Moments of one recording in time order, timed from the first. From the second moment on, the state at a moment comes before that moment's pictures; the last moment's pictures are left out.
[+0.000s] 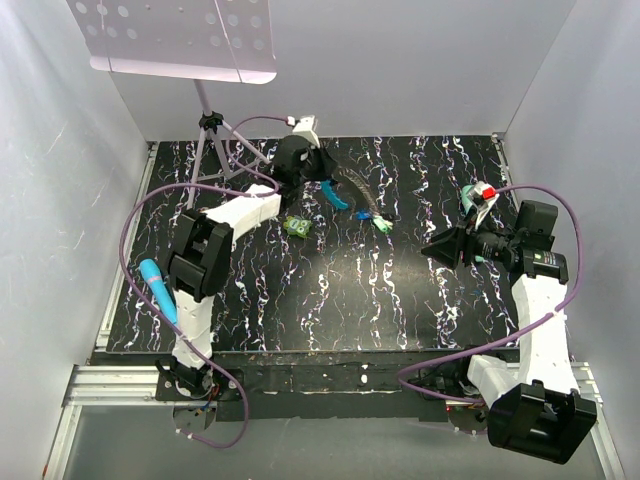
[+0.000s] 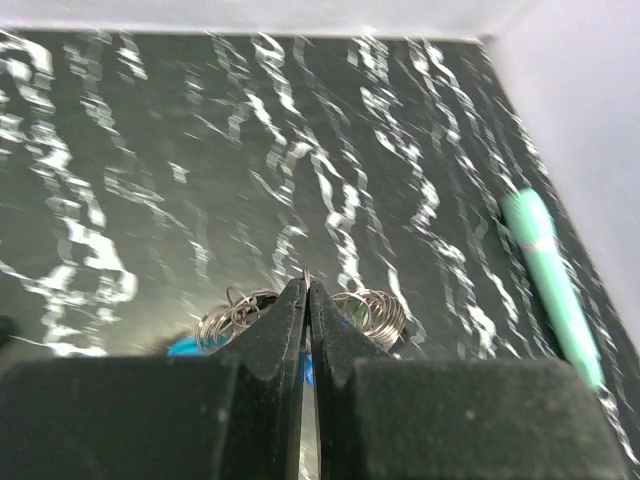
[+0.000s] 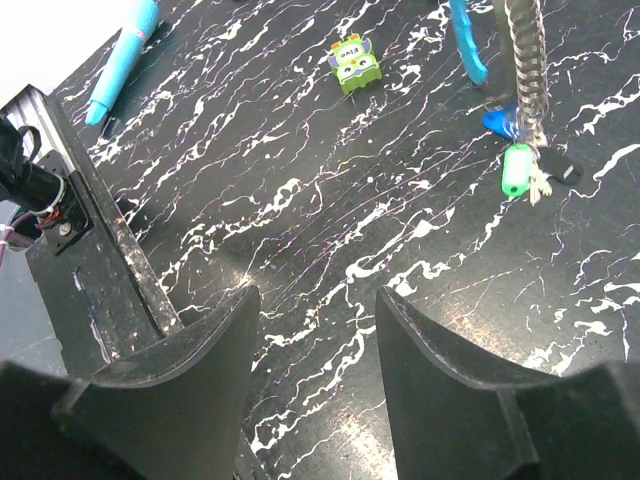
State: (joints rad) left arm -0.53 2.03 1.53 0.25 0.10 -0.47; right arm -0.21 0.94 0.87 -0.65 -1.16 -0.33
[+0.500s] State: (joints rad) left arm -0.44 2.09 1.74 0.05 -0.05 -0.41; right arm -0.21 0.94 0.85 -0.62 -1.17 -0.34
